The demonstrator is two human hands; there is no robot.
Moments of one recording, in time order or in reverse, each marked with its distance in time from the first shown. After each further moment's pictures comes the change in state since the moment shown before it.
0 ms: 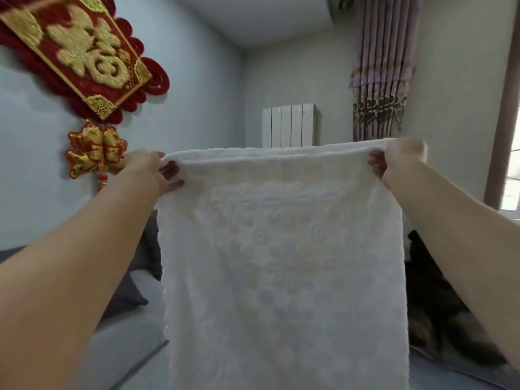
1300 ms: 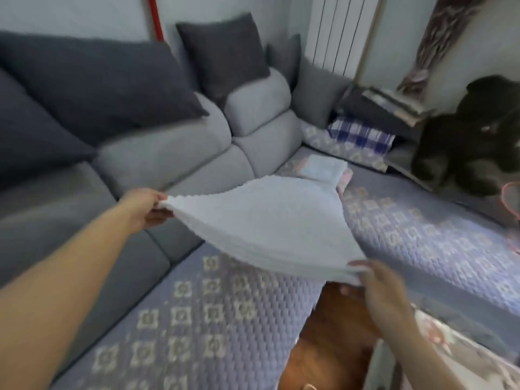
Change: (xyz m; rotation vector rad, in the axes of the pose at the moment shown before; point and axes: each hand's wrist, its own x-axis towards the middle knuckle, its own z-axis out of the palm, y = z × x) left_hand -0.166 -0.228 -0.485 0.762 0.094 -0.466; right_hand -0.494 0.300 -0.310 -0.574 -0.514 0.351
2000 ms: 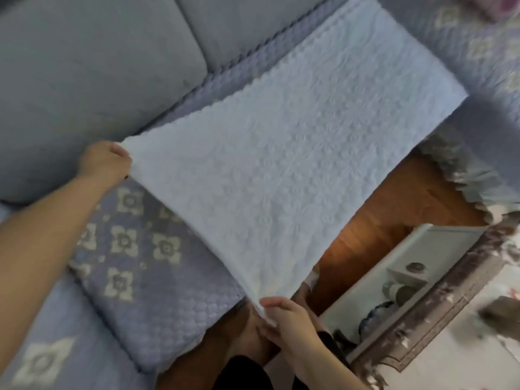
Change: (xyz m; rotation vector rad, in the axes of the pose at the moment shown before) left_hand 0.051 -0.417 -0.121 0.671 0.283 -0.242; right_hand -0.184 0.343 0.188 -0.087 -0.419 1.184
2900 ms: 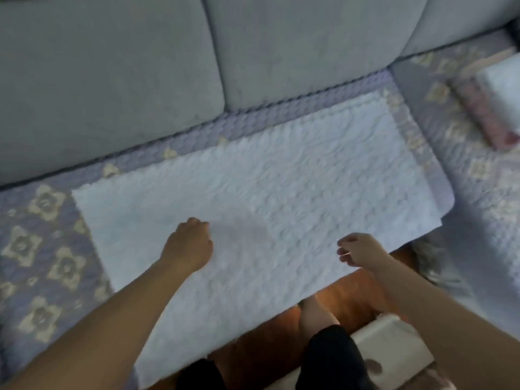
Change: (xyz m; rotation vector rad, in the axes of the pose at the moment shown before) left_hand -0.055 0.087 0.162 0.278 -0.396 0.192; right_hand 0.105 -0.384 -0.108 -0.886 0.319 -0.324
